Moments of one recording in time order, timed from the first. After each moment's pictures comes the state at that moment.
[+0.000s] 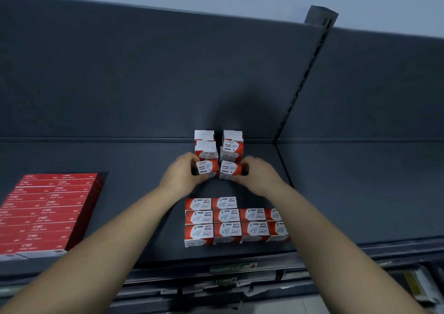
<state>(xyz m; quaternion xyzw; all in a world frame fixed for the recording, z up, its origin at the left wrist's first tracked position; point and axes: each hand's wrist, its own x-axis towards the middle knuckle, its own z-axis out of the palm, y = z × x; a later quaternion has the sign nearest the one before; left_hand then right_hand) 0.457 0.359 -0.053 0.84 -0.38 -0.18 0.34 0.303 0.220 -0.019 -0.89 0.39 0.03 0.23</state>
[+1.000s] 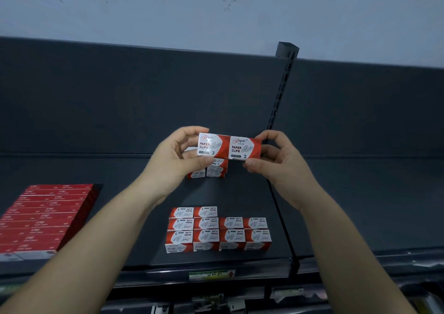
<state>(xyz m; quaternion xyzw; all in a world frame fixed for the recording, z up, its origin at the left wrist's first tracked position) 0.385 0.389 0.085 0.58 -0.38 -0.29 0.66 0.213 0.238 0.096 -0.70 0.20 -0.25 0.64</state>
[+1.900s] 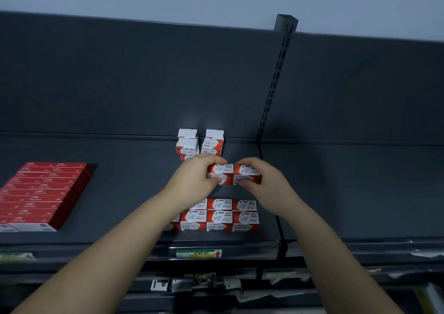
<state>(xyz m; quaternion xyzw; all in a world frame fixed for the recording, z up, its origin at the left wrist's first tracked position) 0.337 0.354 0.024 0.80 -0.48 -0.12 0.34 0.190 0.222 0.022 -0.86 0.24 -0.14 0.42</state>
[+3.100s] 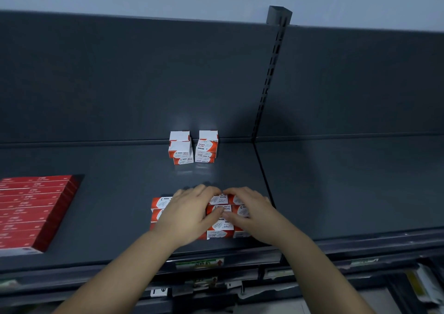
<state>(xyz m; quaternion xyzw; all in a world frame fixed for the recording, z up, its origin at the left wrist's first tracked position) 0.336 0.374 -0.031 0.80 -0.57 -0.11 0.17 0.186 0.239 -0.027 -0.92 0.23 0.00 0.31</state>
